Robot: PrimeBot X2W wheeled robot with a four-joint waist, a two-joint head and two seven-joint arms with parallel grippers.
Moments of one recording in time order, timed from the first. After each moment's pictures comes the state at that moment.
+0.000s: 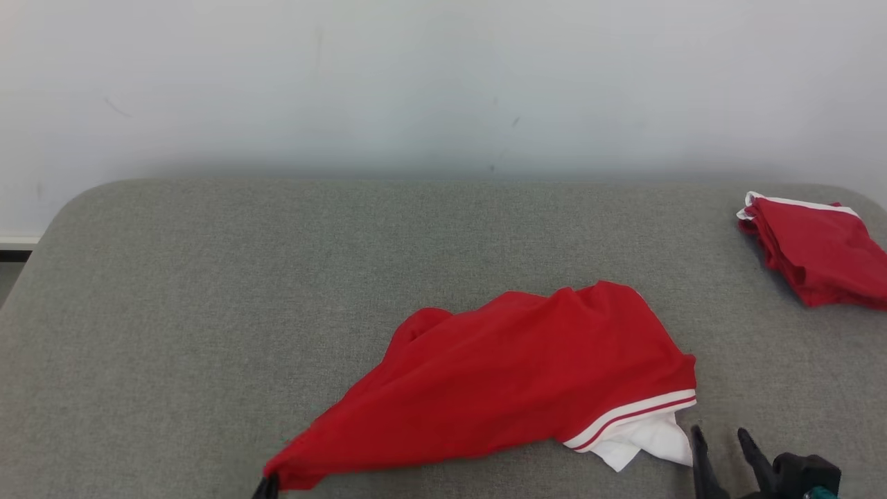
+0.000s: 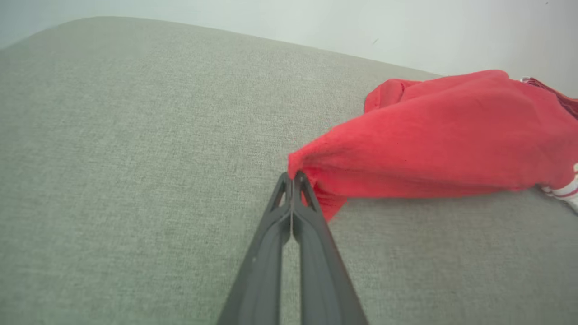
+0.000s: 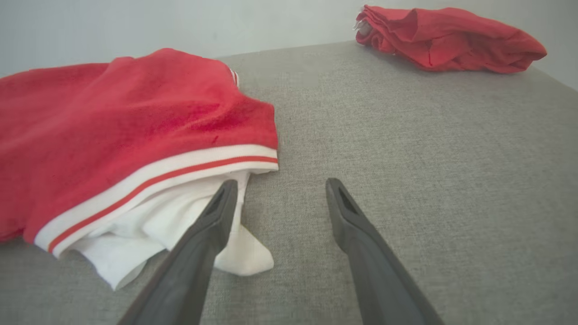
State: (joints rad) left arm -0.01 0.20 -0.21 0.44 -0.43 -0.13 -0.26; right arm -0.09 -0.16 -0.06 0.61 0.24 0.13 -0.26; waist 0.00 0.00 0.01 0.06
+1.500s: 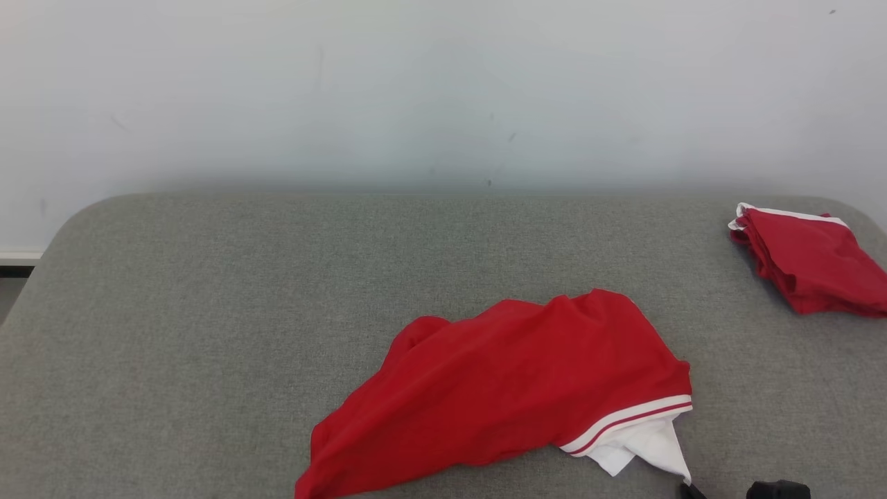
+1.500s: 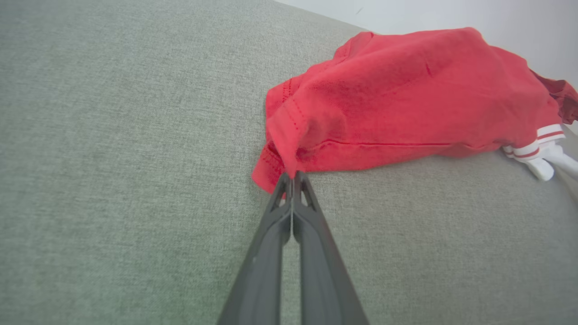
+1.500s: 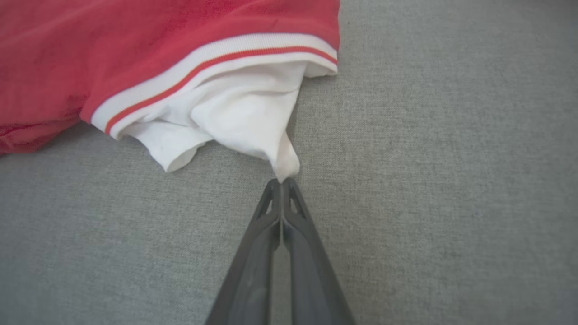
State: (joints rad) left arm 0.05 0.13 -0.27 0.49 -0.43 -0.13 -0.26; right arm -0.02 -0.30 0.23 0.57 0.44 0.13 -0.11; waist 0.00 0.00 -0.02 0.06
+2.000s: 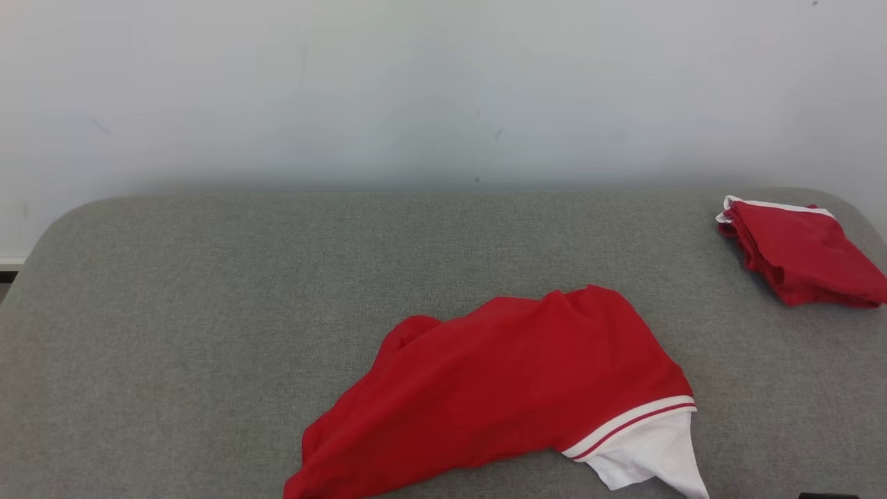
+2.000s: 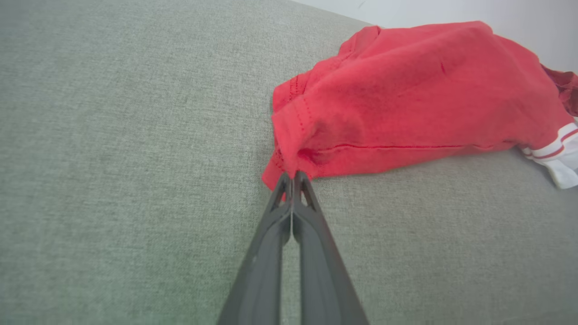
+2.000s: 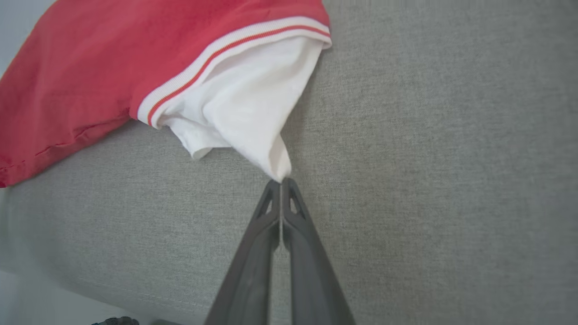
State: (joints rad) left arm 0.06 0.15 -0.25 0.48 -0.42 -0.13 -0.26; right arm 0.22 -0.38 0.14 0.16 0.66 0.13 0.19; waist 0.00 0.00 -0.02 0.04
